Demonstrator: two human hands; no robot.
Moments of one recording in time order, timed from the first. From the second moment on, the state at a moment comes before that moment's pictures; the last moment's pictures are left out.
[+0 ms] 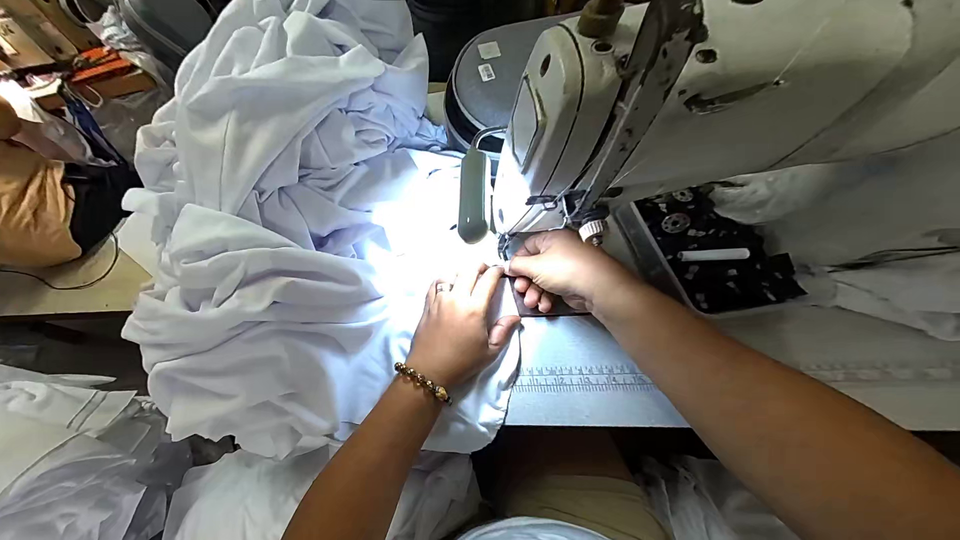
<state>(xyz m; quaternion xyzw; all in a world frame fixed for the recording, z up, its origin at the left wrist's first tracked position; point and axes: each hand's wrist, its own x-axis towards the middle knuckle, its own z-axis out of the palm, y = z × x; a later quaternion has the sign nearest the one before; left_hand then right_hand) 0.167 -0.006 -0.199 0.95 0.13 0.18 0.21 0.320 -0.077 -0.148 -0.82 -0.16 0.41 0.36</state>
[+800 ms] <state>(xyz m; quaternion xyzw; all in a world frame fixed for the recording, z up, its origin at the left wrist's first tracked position) 0.165 -0.001 -0.199 0.98 0.09 0.13 0.15 0.290 -0.128 -0.195 -0.81 -0.56 -0.08 0.17</state>
